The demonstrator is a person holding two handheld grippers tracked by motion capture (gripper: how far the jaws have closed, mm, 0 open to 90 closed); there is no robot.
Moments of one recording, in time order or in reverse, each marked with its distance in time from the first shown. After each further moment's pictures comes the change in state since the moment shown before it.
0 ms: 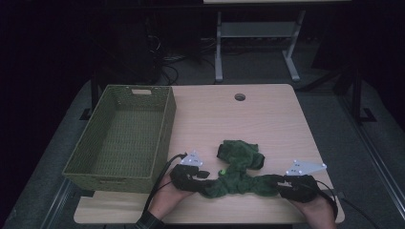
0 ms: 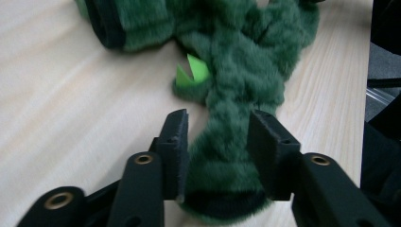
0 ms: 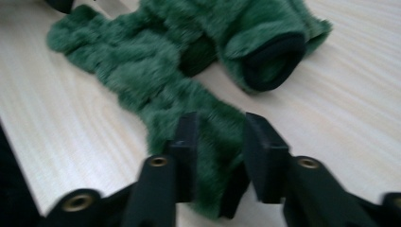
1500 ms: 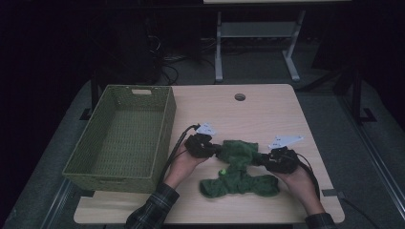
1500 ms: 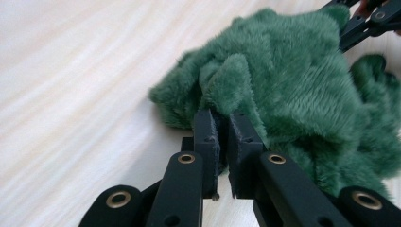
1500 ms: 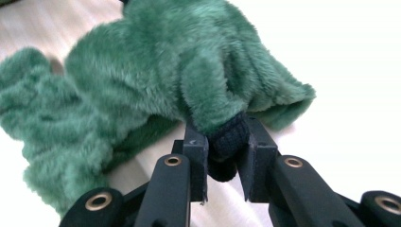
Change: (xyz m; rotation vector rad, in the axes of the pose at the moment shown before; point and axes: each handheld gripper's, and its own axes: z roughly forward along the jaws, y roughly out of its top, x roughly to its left) left arm 0.052 0.065 0.022 -0.050 0.088 0.021; right arm -0.034 0.057 0.048 0.021 0.015 -0.028
